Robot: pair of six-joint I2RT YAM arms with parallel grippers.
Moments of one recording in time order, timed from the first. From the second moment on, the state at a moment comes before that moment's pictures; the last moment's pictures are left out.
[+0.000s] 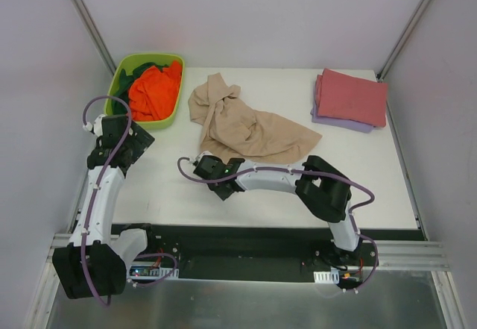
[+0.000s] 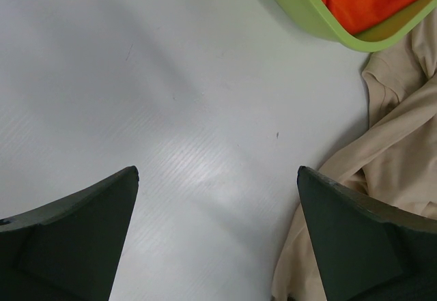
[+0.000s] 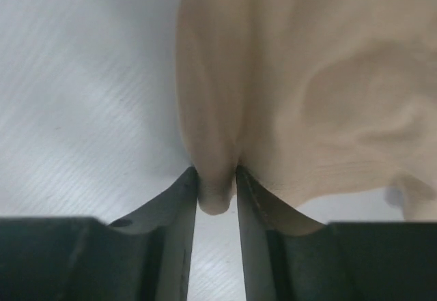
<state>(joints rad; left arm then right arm) 0.11 1.00 0.85 -0.67 -0.17 -0.74 1.18 2.02 1.44 -0.60 0.23 0.25</state>
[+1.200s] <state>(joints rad) -0.18 1.90 1.58 -0.60 0.16 -0.63 0.40 1.16 0.79 -0.78 0.58 0.46</state>
